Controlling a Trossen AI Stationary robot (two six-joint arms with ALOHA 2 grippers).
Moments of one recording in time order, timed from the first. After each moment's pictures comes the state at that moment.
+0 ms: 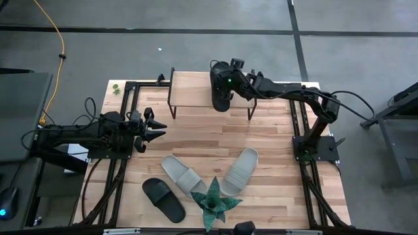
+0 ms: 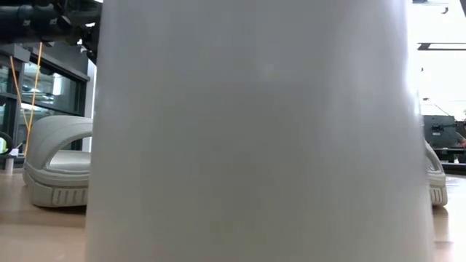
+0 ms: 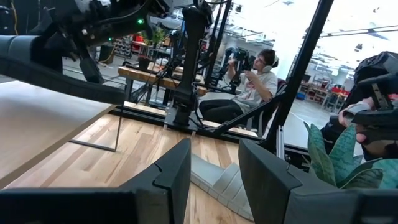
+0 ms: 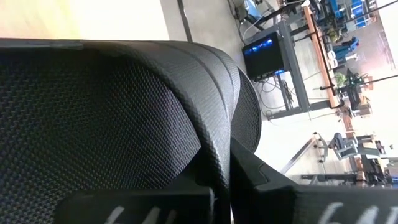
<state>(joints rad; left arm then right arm) 0.21 0.31 0.19 0.18 0.12 -0.26 -0.40 1.73 1.44 -0.33 0.59 -0.64</state>
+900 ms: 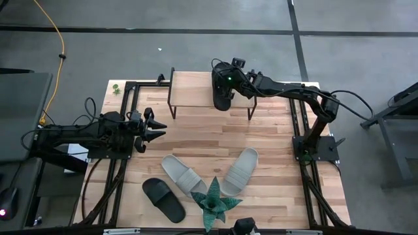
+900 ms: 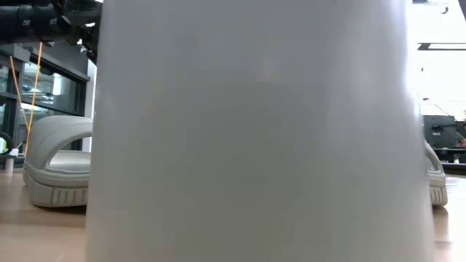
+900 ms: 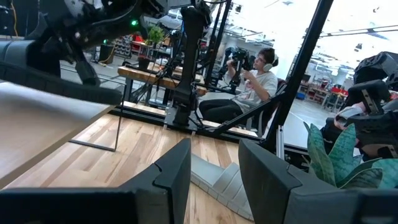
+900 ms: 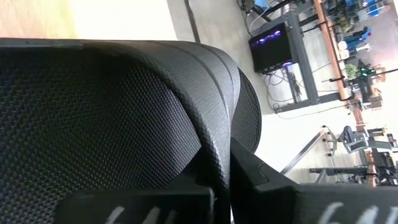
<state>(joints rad) 0.21 0.31 0.19 0.18 0.12 -0.26 -0.43 1.75 1.44 -0.36 0.56 -0.61</state>
